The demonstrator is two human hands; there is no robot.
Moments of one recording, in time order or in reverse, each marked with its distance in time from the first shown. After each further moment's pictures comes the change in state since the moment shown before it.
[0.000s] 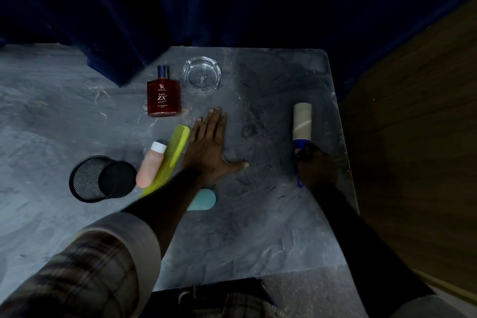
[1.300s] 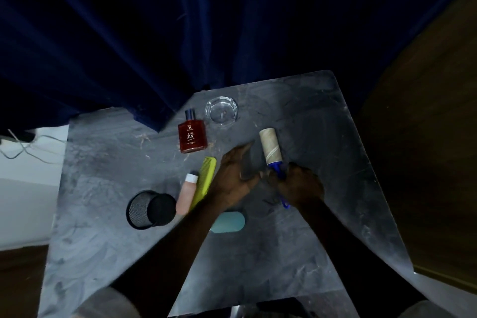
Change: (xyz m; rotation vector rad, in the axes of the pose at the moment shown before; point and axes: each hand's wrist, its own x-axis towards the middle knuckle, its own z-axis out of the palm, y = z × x) left_hand -0.013 0.023 -0.069 -0.494 -0.089 -0.069; right_hand -0.041 -0.065 0.022 -0.012 0.008 -0.173
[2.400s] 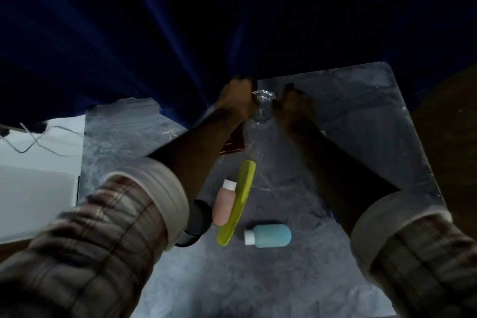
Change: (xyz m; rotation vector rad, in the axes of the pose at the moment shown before) left_hand 0.169 -0.041 -0.133 0.378 -0.011 -0.097; right_hand 0.150 -0.181 0.000 0.096 0.104 -0.095
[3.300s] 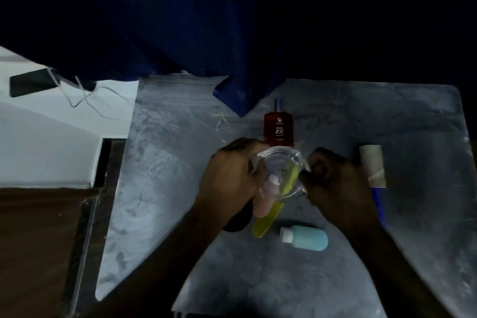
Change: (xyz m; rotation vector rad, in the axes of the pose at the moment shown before) left_hand -0.218 -0.083 -0.035 -0.324 0.247 0.033; right_hand -0.180 -0.045 -0.039 0.137 -0.198 -0.254
